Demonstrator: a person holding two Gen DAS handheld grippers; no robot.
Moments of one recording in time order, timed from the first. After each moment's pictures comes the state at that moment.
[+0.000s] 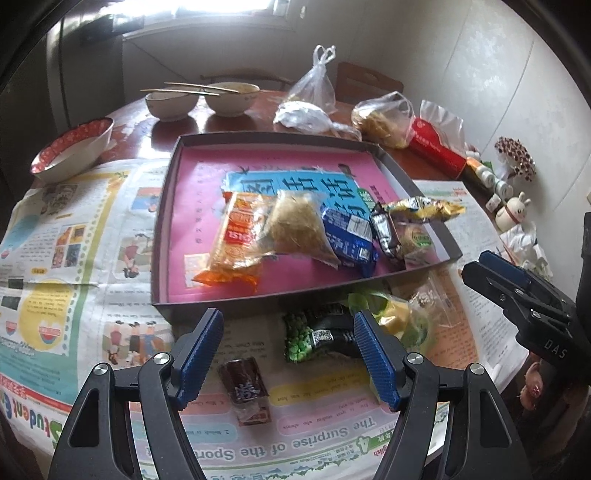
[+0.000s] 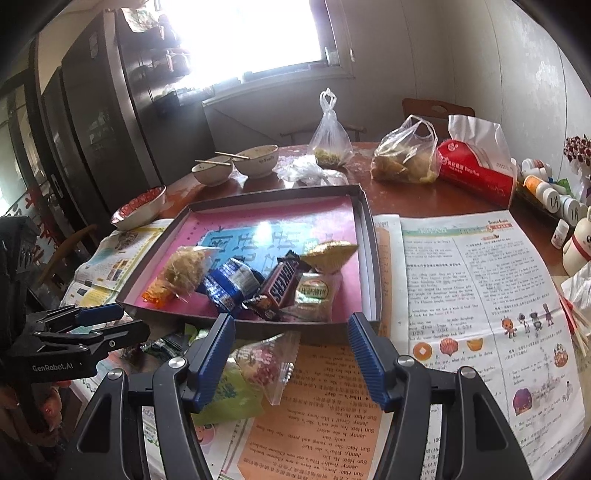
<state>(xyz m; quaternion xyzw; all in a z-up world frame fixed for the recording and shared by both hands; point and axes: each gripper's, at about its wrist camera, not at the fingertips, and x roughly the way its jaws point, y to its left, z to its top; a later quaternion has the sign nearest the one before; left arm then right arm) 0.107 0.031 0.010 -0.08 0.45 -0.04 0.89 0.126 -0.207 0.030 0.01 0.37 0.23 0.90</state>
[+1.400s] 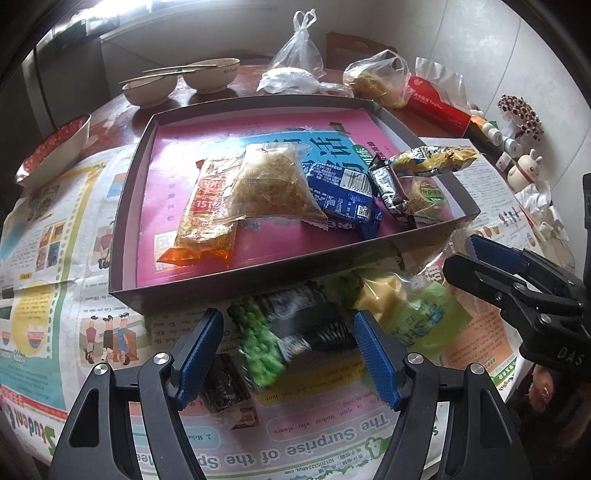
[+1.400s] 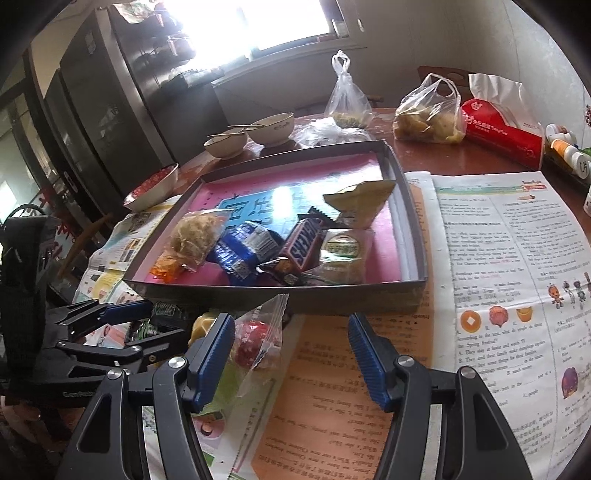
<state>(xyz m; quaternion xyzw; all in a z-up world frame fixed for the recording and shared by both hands) 0.118 0.007 -0.018 -0.03 0.49 -0.04 0.87 0.131 -0.194 0.000 0.04 0.40 0.27 0.87</state>
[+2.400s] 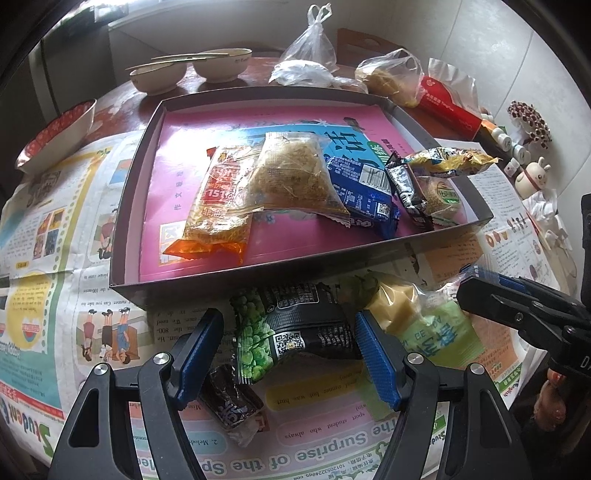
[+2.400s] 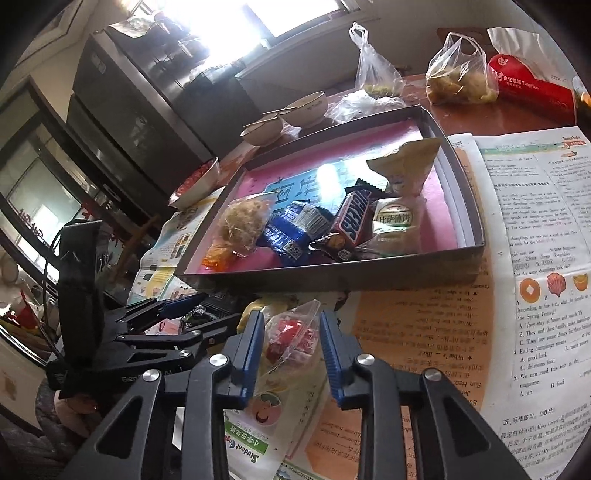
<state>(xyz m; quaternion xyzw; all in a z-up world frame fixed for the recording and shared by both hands) 0.123 0.016 -0.026 -0.05 0.50 -0.03 0.86 0.133 -0.194 -0.008 0.12 0.44 0.36 0.82</state>
